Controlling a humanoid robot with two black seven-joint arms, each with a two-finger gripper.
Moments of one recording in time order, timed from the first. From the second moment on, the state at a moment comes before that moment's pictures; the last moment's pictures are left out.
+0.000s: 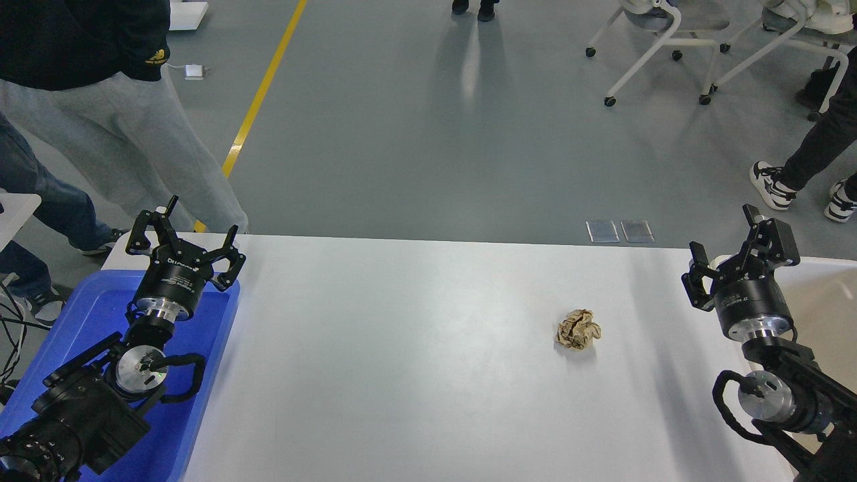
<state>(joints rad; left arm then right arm) -0.58 0.33 -0.75 -0.45 -0.16 -0.63 -0.53 0.39 -0.48 0.82 0.98 -0.15 -0.08 0.65</state>
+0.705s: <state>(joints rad) -0.58 0.33 -0.75 -0.45 -0.16 -0.63 -0.53 0.41 -0.54 0.75 1.01 -0.14 -0.10 0.65</state>
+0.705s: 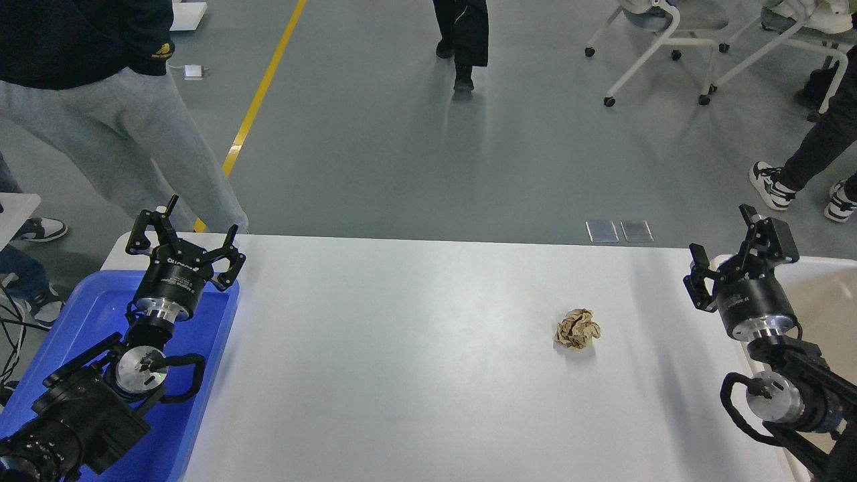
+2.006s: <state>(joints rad) -0.58 0.33 -0.75 -0.45 -0.16 -0.63 -0.53 1.28 -0.78 -0.35 1.36 -0.59 -0.13 0.16</state>
